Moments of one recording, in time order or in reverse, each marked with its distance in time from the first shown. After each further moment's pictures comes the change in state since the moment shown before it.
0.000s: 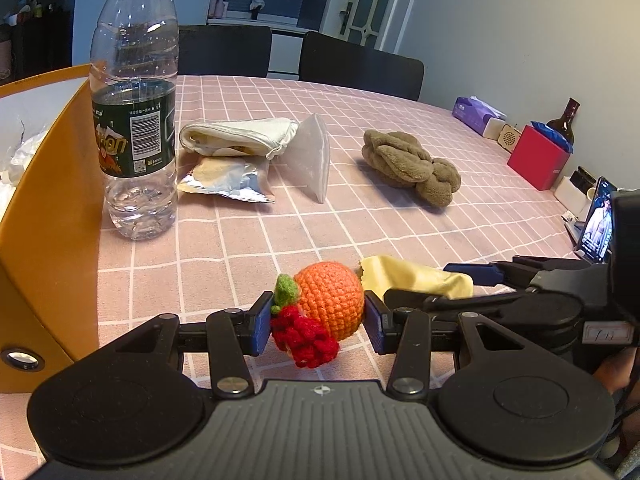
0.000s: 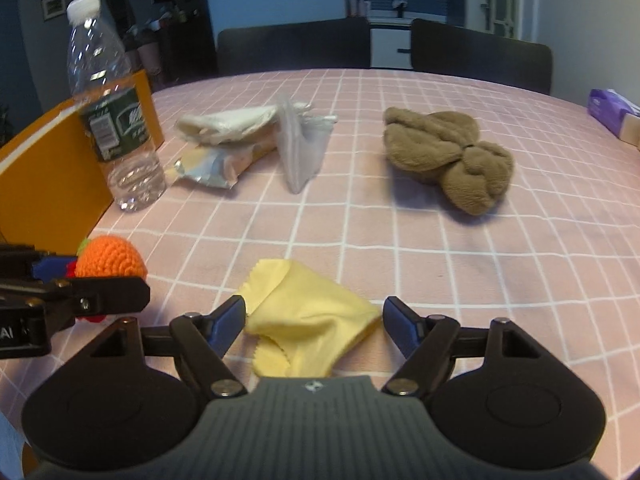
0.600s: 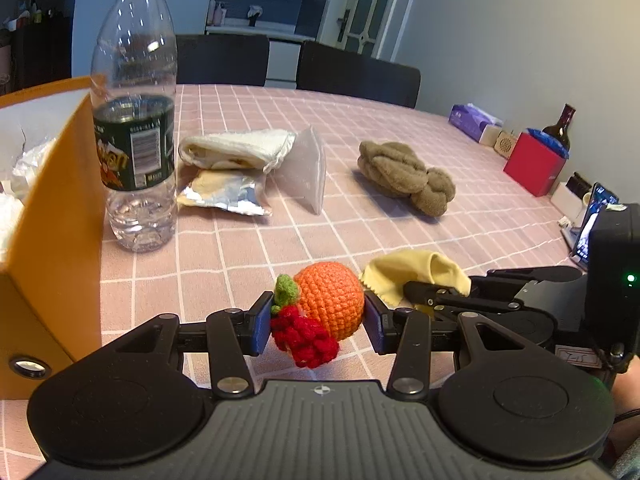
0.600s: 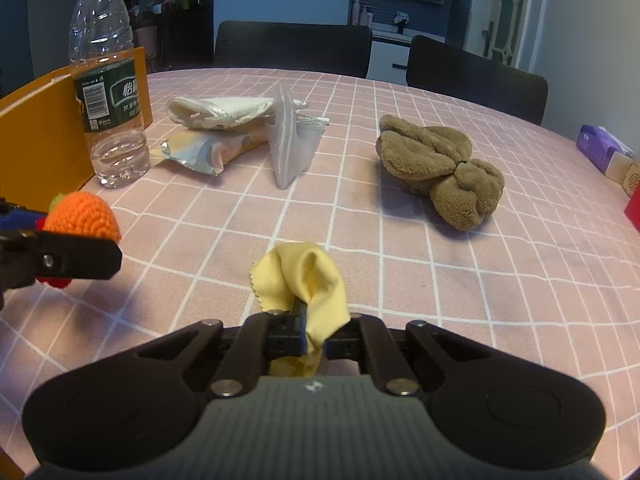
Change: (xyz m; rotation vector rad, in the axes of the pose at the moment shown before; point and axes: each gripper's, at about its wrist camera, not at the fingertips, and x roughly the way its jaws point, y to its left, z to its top) left arm -0.011 -0.002 0.005 0.004 -0.033 -0.012; right arm -0.004 0.002 -0.004 -0.060 -0.036 -0.096
